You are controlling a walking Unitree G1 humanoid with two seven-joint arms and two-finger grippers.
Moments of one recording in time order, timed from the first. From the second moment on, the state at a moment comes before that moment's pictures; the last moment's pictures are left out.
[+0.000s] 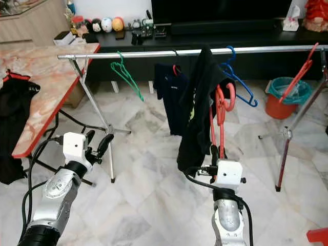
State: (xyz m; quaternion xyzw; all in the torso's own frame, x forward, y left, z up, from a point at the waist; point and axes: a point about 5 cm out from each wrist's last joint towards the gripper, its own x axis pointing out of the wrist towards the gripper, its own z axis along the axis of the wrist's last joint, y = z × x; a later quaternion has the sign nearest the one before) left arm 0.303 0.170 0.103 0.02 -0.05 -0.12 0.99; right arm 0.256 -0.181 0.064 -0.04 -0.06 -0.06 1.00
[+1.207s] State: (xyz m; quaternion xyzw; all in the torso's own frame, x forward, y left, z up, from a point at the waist) left arm 0.301 0.173 0.102 0.01 -0.05 -0.11 0.99; right arm 0.261 -0.182 0.067 -0.04 -0.05 -0.06 1.00
